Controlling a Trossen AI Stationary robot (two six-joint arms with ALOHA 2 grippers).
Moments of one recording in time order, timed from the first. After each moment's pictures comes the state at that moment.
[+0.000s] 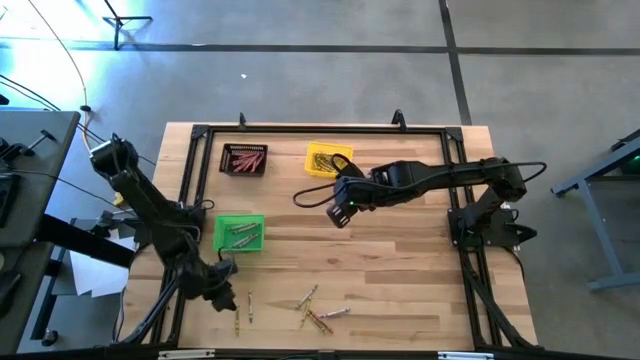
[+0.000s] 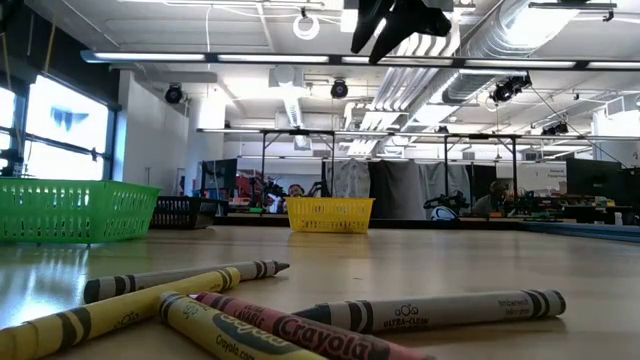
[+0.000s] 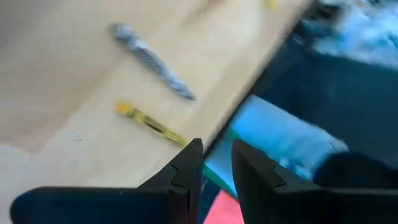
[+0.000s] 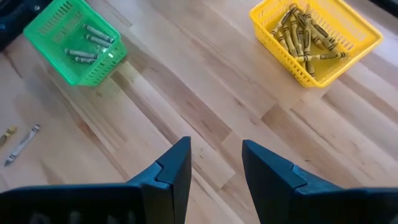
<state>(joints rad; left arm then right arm) -0.96 1.18 0.47 -0.03 -0.12 -1.79 0.11 1.71 1.72 -1.09 0.31 0.84</state>
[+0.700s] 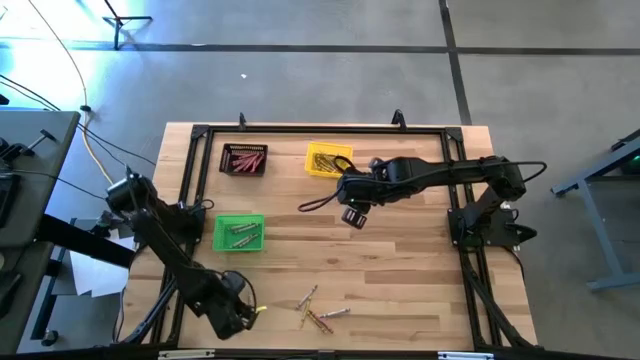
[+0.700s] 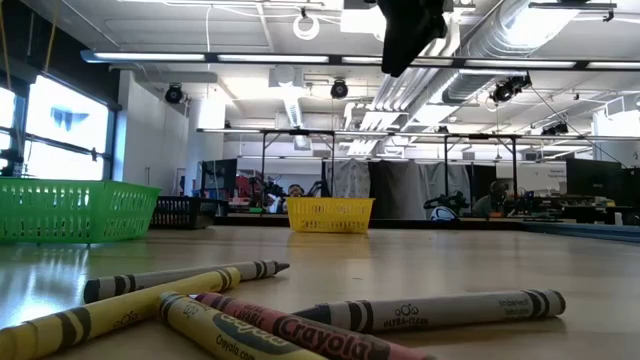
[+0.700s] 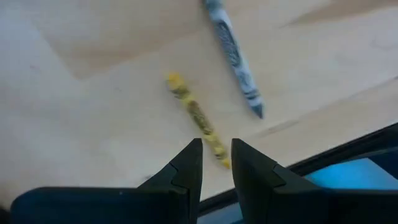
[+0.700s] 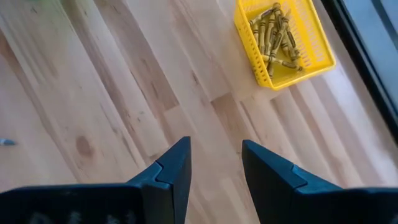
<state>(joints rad) -0.91 1.66 1.01 -0.65 0.03 -2.10 0.08 1.72 1.72 -1.24 0.32 0.48</state>
